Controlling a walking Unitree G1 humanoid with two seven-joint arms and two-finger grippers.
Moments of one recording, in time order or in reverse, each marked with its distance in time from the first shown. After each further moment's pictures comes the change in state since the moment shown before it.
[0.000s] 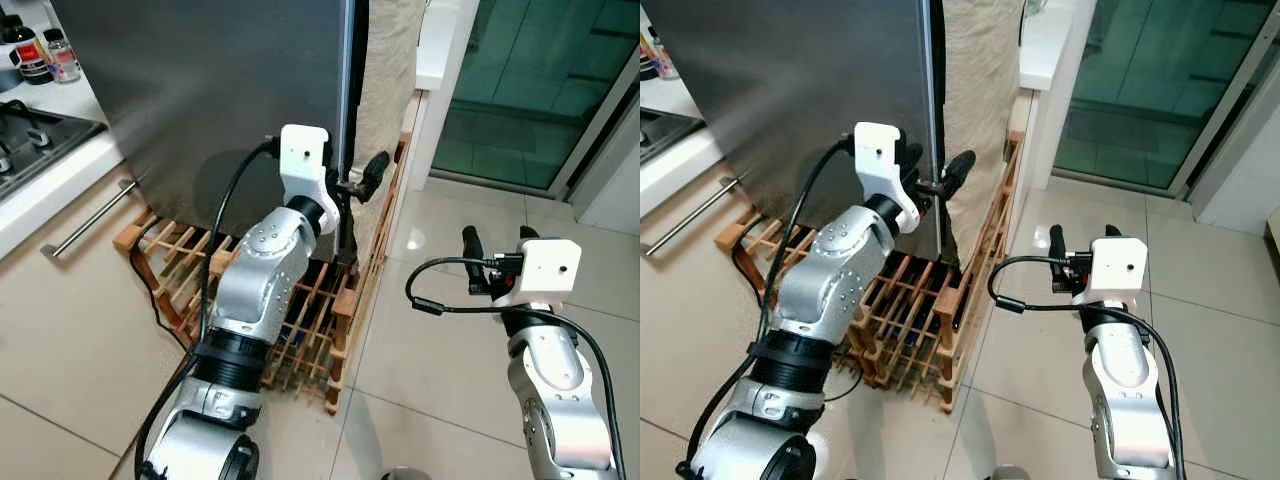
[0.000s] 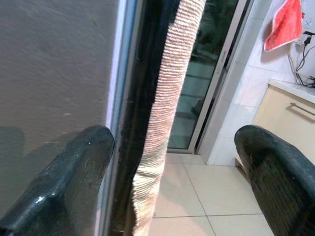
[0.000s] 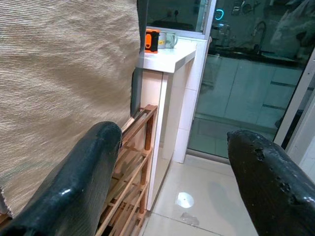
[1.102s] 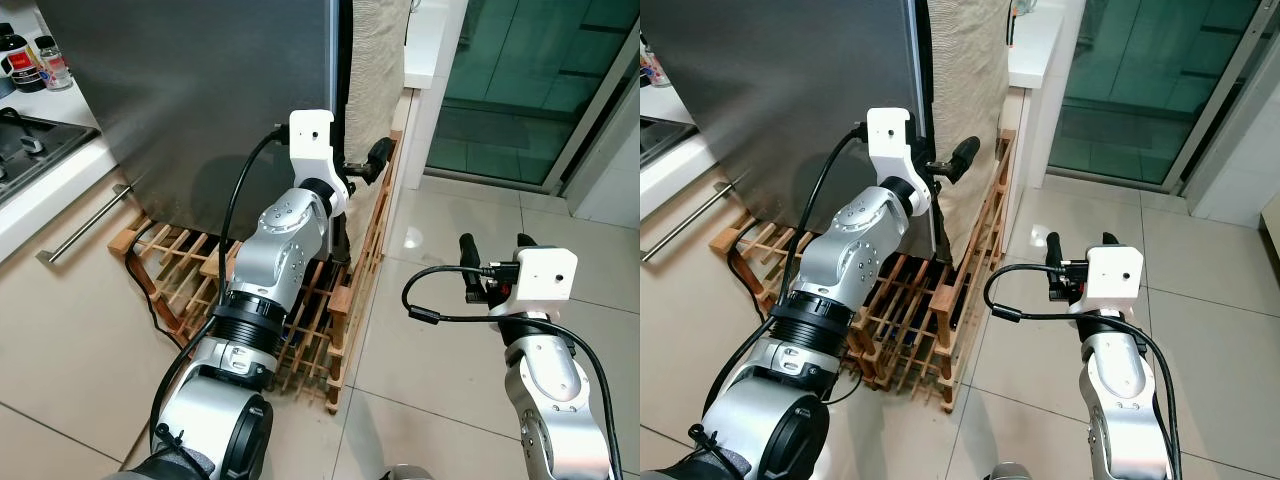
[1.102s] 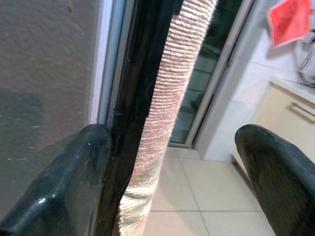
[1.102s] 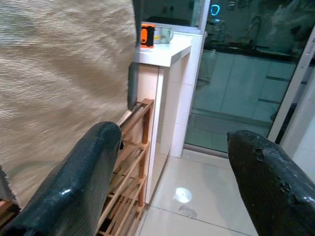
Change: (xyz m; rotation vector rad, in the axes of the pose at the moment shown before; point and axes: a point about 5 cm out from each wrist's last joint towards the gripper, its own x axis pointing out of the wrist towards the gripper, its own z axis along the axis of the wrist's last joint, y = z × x) left arm 0.024 0.002 0.000 -0.060 0.040 0.016; right arm -0.008 0.004 -0.002 -0.007 0.014 -0.006
